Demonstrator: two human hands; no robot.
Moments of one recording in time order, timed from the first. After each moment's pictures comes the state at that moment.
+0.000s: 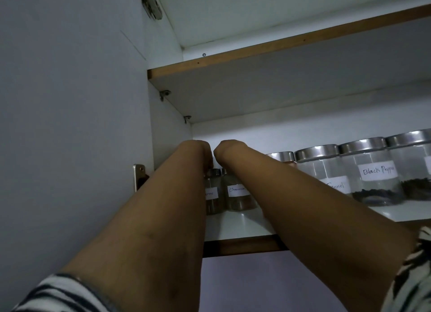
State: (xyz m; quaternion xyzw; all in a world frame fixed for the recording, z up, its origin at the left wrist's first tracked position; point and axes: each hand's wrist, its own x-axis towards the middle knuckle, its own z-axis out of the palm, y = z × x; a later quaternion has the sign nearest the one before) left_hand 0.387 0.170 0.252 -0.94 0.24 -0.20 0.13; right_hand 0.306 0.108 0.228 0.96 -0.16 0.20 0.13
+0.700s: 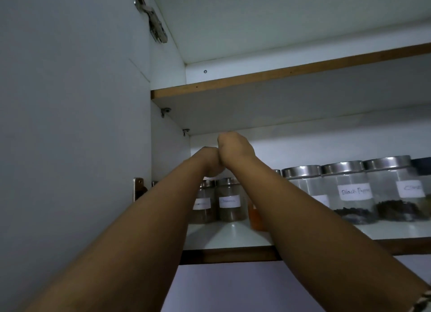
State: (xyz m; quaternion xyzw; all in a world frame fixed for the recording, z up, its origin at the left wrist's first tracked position) left_hand 0.322 0.168 0.235 -0.87 0.37 -0.31 0.00; right_hand 0.247 0.111 0.237 0.89 -0.15 0.43 -0.01
